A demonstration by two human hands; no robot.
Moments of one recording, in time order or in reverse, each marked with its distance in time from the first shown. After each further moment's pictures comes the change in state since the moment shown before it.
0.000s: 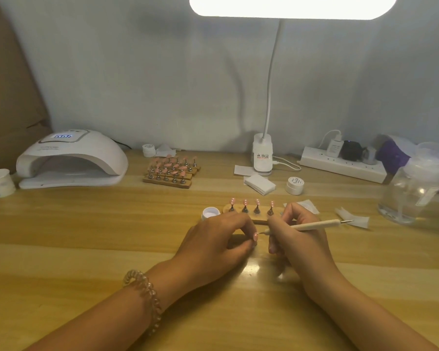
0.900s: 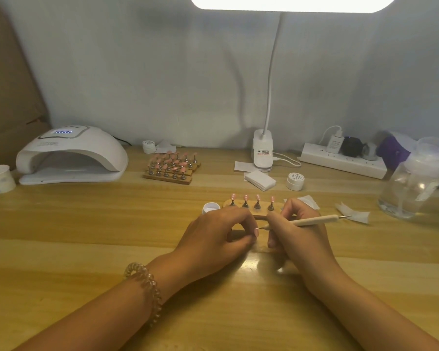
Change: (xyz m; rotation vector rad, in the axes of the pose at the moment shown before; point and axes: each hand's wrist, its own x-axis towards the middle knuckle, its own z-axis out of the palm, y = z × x) left_hand 0.002 -0.004 0.000 -0.049 -0.025 0.015; right_hand 0.000 0.003 0.000 -0.052 -0.007 -0.016
